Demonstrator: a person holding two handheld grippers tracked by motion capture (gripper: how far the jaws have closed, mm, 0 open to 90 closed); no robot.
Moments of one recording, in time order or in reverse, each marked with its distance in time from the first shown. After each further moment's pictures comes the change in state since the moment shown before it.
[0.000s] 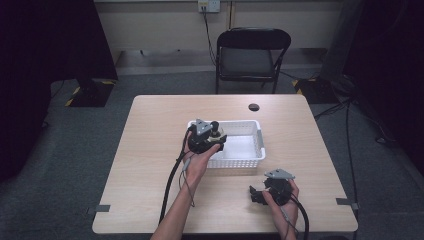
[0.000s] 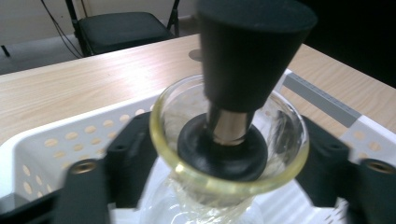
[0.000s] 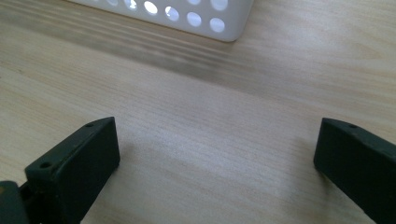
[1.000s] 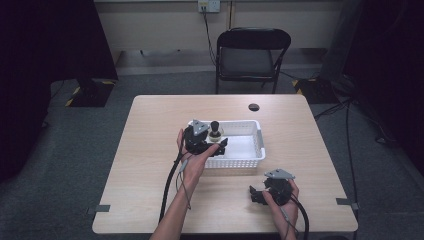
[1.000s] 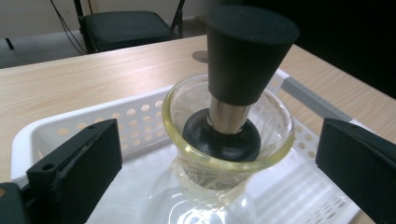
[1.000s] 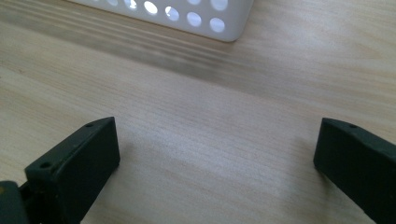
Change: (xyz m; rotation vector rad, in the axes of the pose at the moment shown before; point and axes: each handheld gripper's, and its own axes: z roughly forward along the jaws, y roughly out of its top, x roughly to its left) left arm -0.001 0.002 -0.016 -0.015 -0.019 -0.040; right arm 0.000 0.000 0.000 0.000 0.000 0.000
